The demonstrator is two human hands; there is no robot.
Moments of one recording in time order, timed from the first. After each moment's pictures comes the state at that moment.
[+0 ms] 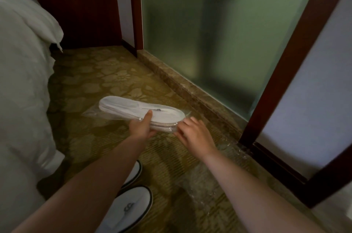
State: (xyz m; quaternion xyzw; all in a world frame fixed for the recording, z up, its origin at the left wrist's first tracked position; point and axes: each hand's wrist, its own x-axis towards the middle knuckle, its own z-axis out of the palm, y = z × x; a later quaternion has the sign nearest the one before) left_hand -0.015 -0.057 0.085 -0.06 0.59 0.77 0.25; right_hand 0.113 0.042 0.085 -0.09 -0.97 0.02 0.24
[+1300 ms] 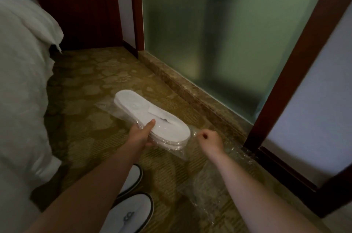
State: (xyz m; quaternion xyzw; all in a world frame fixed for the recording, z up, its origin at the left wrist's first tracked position) left_hand -0.037 -0.062 0.062 -0.01 0.61 0.73 0.32; right_hand 0.112 0.073 0.068 -0.41 -0.80 0.41 0.17
